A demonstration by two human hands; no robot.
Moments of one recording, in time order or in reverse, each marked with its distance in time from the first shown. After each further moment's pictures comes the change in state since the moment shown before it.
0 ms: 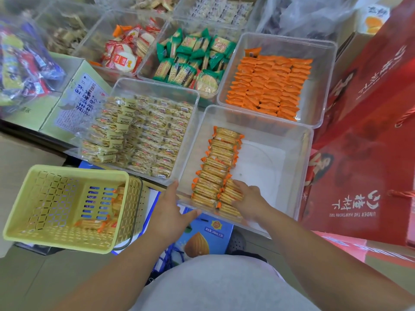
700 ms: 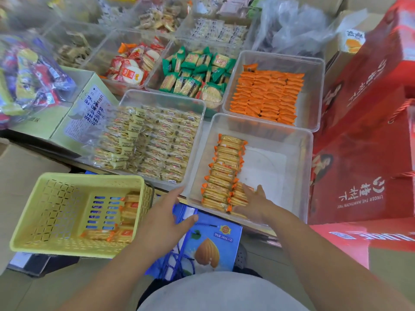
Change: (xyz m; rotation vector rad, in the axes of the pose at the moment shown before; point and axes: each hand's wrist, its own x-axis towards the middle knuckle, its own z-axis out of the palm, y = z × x) left_hand -0.022 -0.025 -0.057 0.127 -0.038 0.249; right_hand -0.016 -0.021 0.005 -0.256 -0.068 0.136
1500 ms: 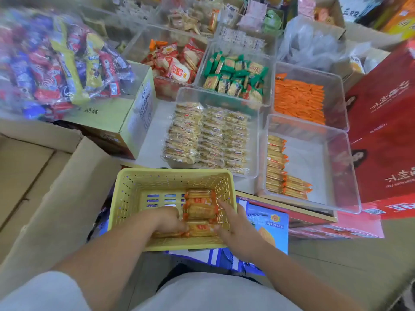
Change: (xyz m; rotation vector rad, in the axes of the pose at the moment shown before) left_hand 0.076 -0.225 -0.130 0.505 -0.764 -0.072; right_hand -0.110 -0.253 0.183 0.144 0.269 -0.240
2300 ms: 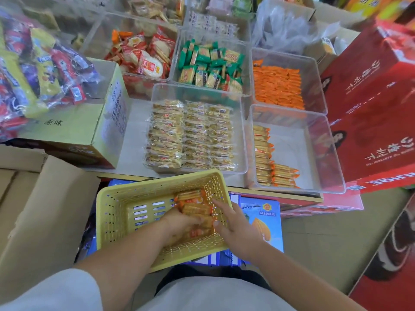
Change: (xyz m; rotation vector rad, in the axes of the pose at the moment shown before) left_hand 0.036 0.034 0.022 -0.987 -0.034 0.085; right_hand 0.009 0.004 0.013 0.121 0.135 0.111
